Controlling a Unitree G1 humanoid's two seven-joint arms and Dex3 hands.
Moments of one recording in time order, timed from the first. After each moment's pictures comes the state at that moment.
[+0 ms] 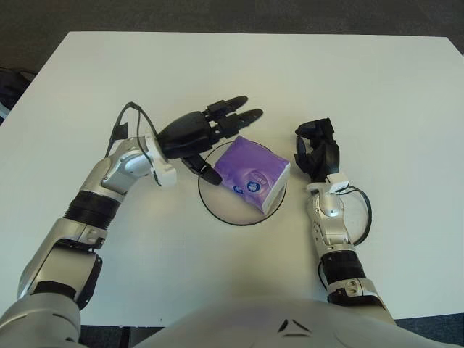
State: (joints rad) left arm -0.47 0.60 -0.22 0.32 0.28 -0.92 -0.26; right arm -0.14 0.11 0.00 0.31 -0.05 -0.52 -0.17
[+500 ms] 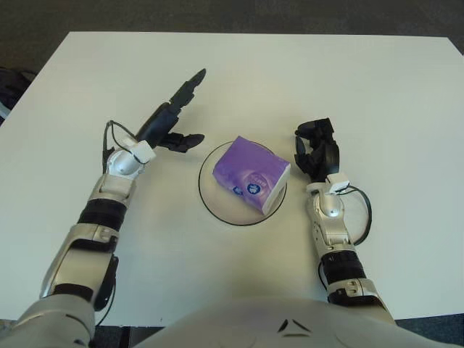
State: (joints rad) left arm -0.41 0.43 -0.08 0.50 -0.01 -0.84 -0.24; right arm -0.14 0.11 0.00 0.31 -0.05 -0.51 -0.17
